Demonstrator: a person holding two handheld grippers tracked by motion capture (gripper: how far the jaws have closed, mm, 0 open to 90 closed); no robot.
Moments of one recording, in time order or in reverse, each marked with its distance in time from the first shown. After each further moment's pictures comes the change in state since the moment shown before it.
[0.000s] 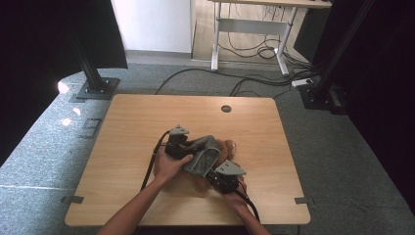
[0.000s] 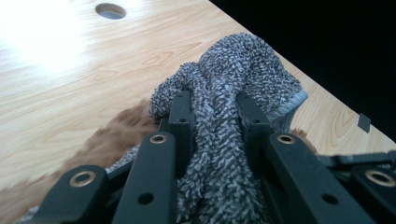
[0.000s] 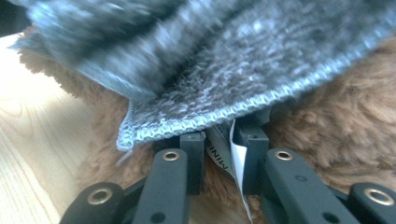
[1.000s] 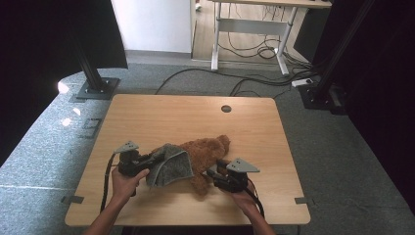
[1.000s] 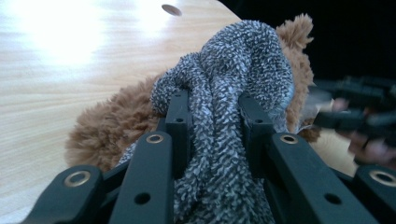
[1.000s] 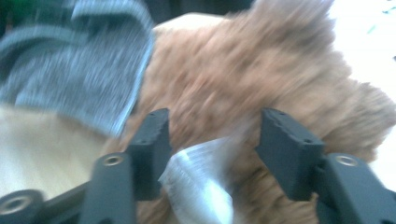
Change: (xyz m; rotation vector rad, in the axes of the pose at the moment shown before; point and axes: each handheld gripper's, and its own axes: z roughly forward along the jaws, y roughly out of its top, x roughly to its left) left arm 0.049 -0.071 -0.099 -0.093 0.017 -0.127; right arm -0.014 0.020 -0.034 -0.060 0.039 0.082
